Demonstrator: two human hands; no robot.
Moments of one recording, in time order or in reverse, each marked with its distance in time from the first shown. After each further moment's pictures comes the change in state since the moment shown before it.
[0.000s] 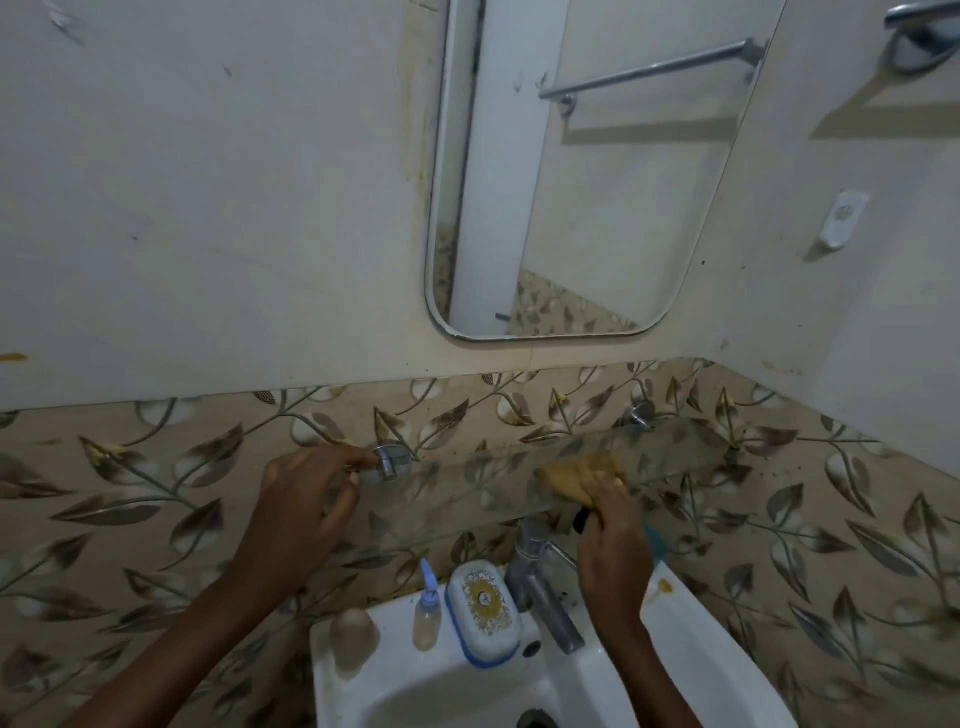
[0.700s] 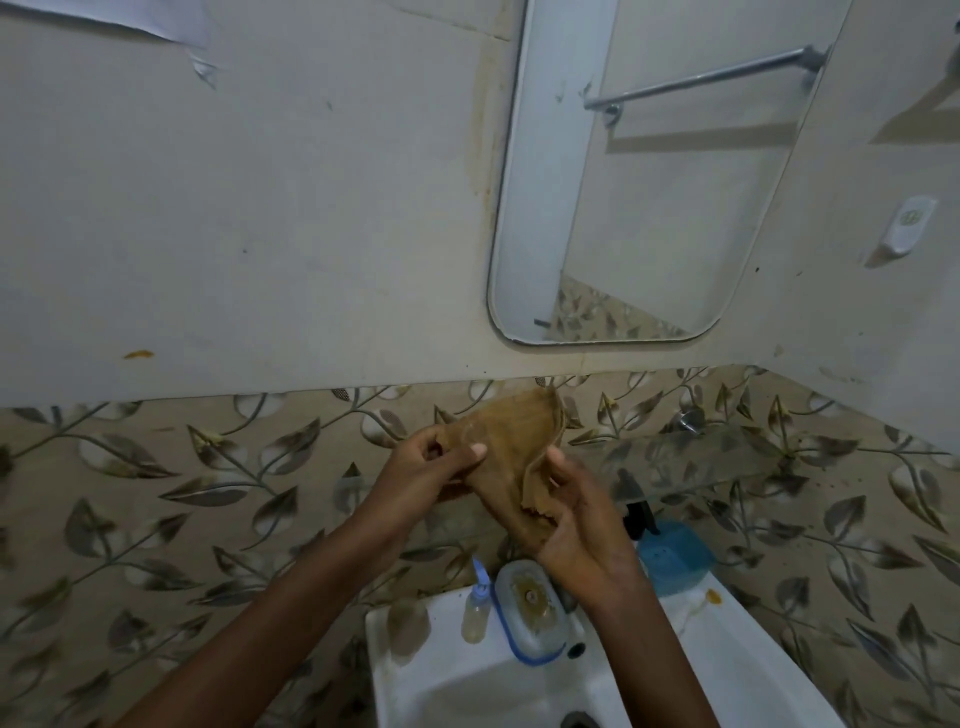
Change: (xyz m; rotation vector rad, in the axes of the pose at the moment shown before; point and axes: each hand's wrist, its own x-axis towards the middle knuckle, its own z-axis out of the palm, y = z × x) left_hand 0.018 0.068 -0.004 -0.836 -0.210 -0.593; right_hand -0.006 -0.119 -0.014 1.560 -0.896 0.818
